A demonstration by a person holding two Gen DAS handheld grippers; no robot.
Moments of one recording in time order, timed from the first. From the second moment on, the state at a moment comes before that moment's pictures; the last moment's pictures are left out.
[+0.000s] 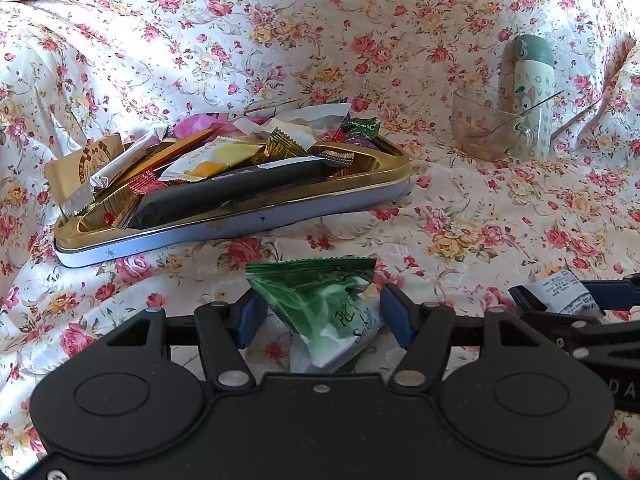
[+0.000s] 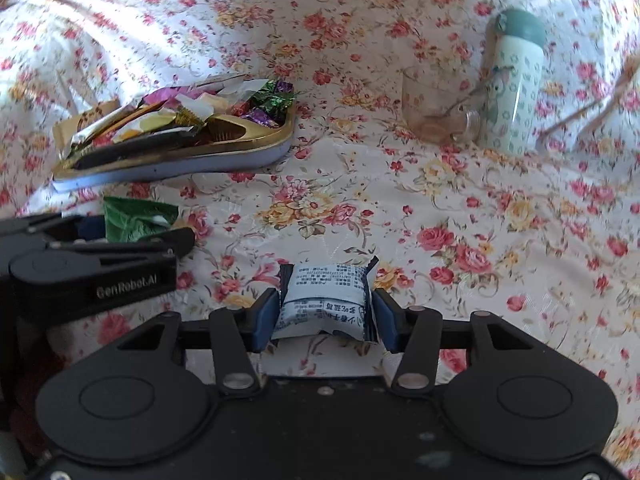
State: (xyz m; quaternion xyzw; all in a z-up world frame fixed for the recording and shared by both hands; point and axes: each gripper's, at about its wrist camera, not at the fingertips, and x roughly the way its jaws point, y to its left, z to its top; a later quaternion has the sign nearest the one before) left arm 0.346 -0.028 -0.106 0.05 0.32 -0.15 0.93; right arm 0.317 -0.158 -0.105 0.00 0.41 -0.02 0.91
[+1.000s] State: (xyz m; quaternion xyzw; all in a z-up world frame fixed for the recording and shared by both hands) left arm 0.346 -0.030 -0.107 0.06 0.32 -0.13 0.94; right arm 0.330 -0.224 -0.119 0.06 0.34 -0.12 0.93
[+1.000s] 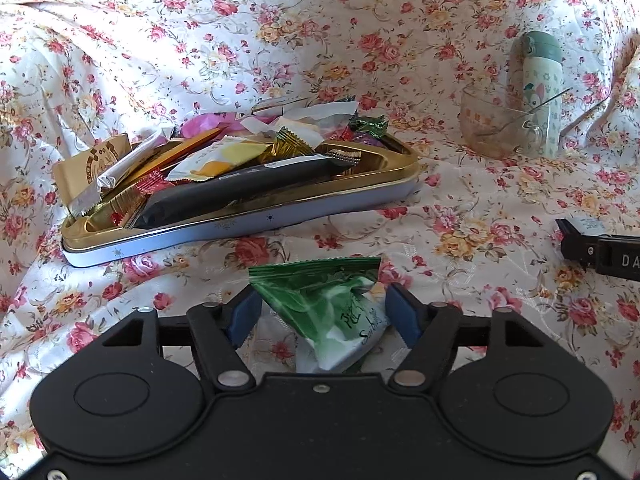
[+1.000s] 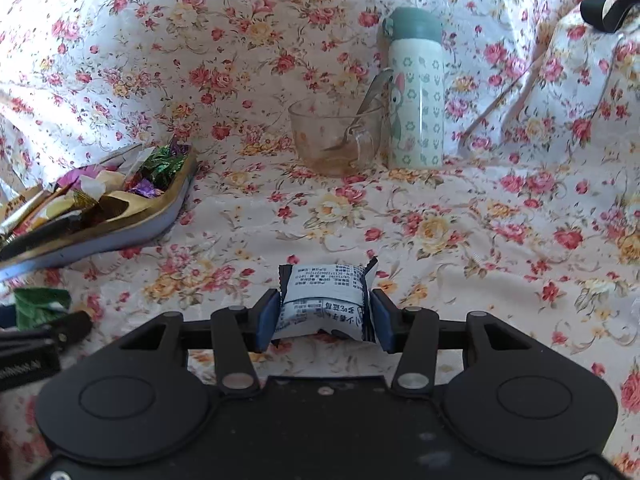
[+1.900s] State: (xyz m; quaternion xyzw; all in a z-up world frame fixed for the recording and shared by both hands) left arm 0.335 -0.043 -0.091 0.08 0.37 -0.09 0.92; right arm 0.325 -0.239 -0.122 0.11 0.32 -0.10 0.93
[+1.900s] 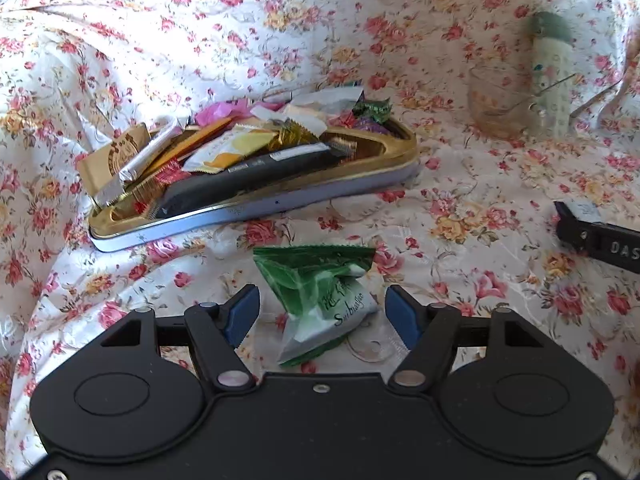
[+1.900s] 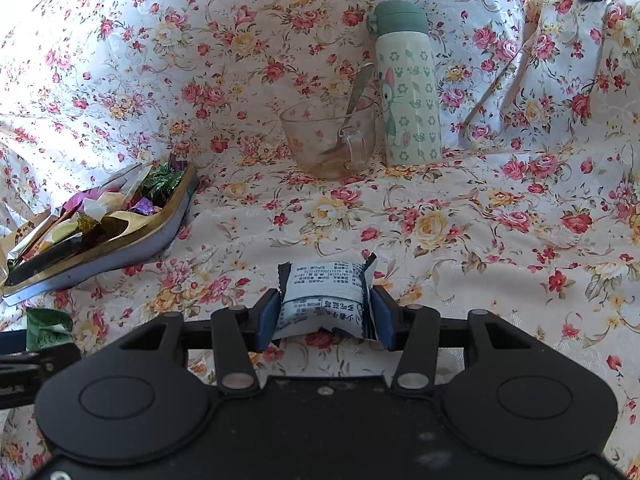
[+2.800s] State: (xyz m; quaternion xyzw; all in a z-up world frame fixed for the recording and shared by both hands) left arm 0.328 -0.034 -0.070 -0.01 0.41 -0.09 0.91; right arm 0.326 -0.239 -0.122 0.11 0.32 -0.10 0.93
